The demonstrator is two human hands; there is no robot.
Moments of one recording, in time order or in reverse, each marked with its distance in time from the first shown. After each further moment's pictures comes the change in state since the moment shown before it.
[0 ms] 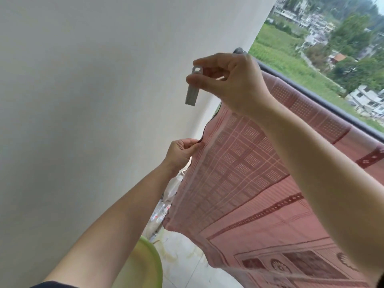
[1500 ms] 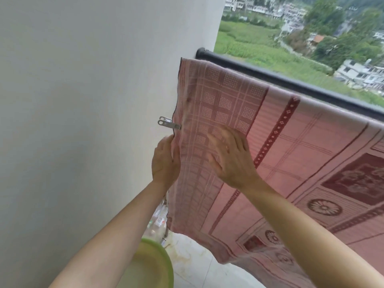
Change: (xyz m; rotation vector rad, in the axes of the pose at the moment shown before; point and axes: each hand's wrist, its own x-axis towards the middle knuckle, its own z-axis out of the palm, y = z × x) left_hand -0.074 -0.012 0.043 0.929 0.308 0.363; right_hand -0.215 0.124 -0.008 -0.878 0.129 -0.129
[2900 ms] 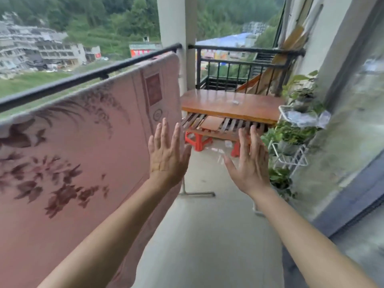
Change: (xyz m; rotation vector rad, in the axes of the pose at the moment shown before) left_hand -0.899 0.864 0.584 -0.368 -0.954 1.414; right_hand -1.080 0.385 -0.667 -0.912 0.160 1.719
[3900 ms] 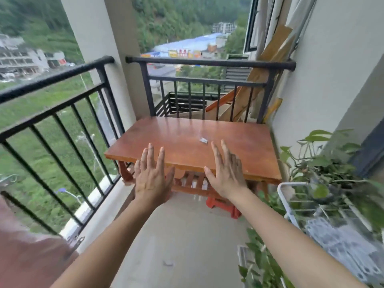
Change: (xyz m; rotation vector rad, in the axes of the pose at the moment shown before) left_hand 0.592 0.089 0.535 0.036 -0.195 -0.002; right_hand 0.544 0.449 0.354 -0.088 -0.259 0.124
